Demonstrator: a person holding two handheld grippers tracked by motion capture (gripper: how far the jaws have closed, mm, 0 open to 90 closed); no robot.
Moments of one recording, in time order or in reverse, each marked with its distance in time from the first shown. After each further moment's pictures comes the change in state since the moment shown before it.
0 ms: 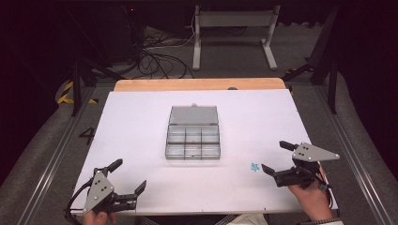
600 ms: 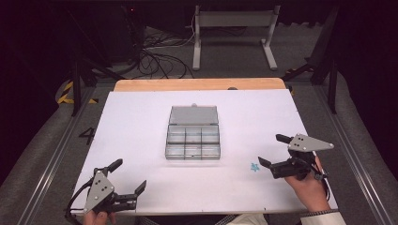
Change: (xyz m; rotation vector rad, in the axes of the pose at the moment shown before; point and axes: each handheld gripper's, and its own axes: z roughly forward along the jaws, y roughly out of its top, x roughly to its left) left arm 0.000 0.000 0.000 0.006 0.001 0.008; right arm -0.009 0.015 0.013 0.013 0.016 -0.003
